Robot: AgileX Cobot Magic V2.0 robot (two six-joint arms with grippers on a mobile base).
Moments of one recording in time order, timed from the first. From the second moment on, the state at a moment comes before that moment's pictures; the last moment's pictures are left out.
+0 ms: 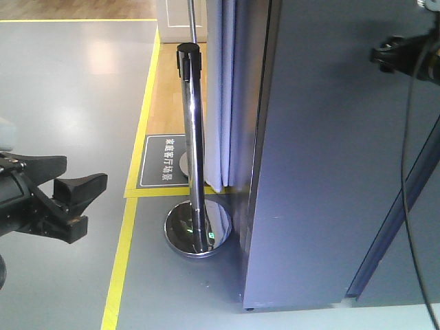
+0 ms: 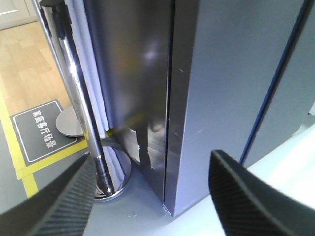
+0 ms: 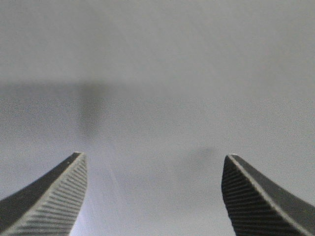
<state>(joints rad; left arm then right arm) -0.33 0.97 -0.65 -0.78 0.24 0.75 -0.08 1.72 -1.37 -0.88 0.02 0.92</state>
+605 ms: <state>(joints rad) -0.33 0.97 -0.65 -0.78 0.24 0.75 -0.08 0.94 -0.80 -0.90 -0.04 0.94</state>
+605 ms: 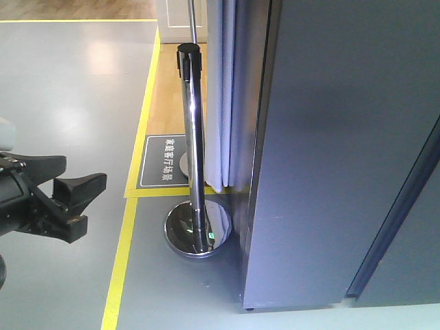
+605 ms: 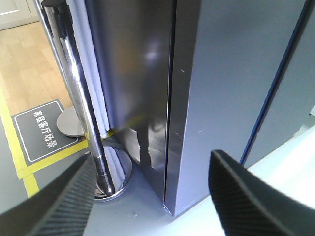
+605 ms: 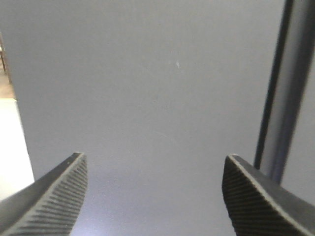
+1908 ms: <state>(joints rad) -0.33 0.66 -0.56 -0.79 -0.01 0.74 0.19 0.66 -0.64 -0.94 0.19 0.96</state>
